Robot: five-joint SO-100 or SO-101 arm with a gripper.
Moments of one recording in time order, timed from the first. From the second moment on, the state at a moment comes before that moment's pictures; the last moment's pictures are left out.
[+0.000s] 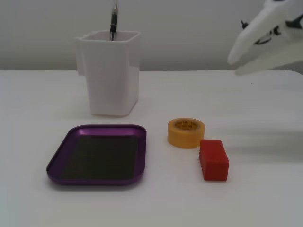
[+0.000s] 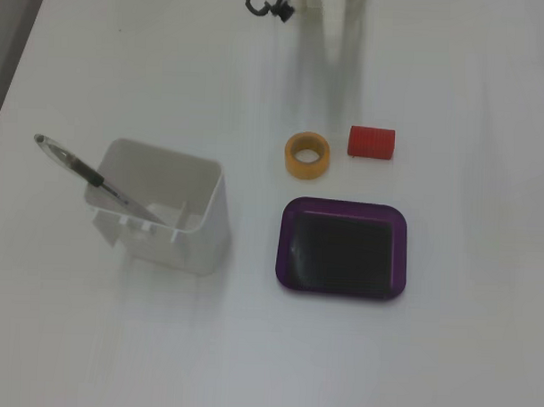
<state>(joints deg) 0.0 173.3 150.6 53.5 -3.8</state>
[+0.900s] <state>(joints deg) -15.6 90.1 94.2 74.4 23.5</state>
